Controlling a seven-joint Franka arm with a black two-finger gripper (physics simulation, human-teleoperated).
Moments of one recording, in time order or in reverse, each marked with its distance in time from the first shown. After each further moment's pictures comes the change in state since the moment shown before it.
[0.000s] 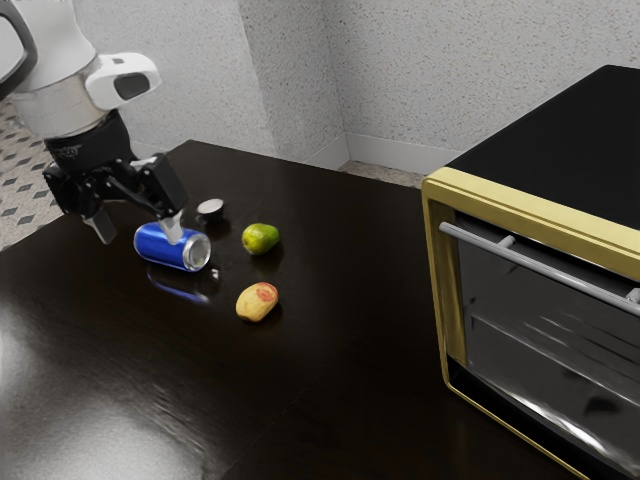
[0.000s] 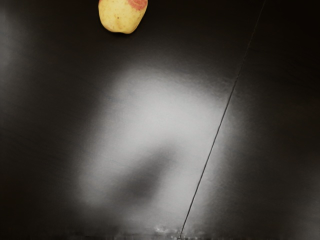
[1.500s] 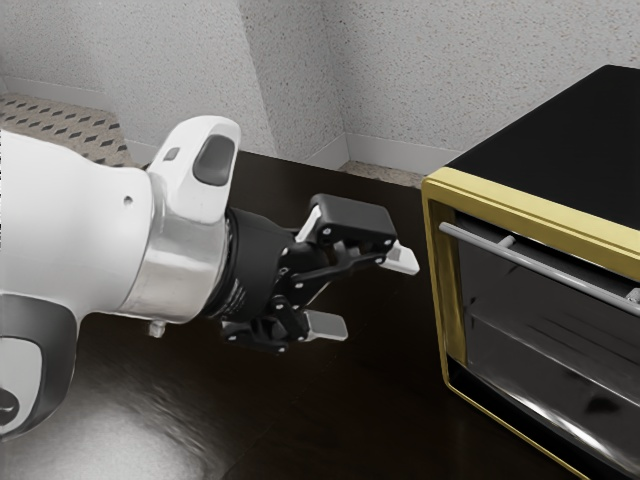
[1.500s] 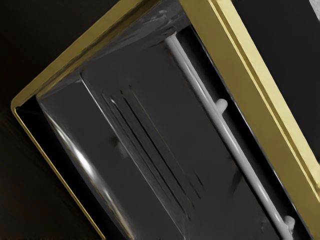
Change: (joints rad) arm -0.516 -0.317 -0.101 -0.587 -0.028 1.047 -0.999
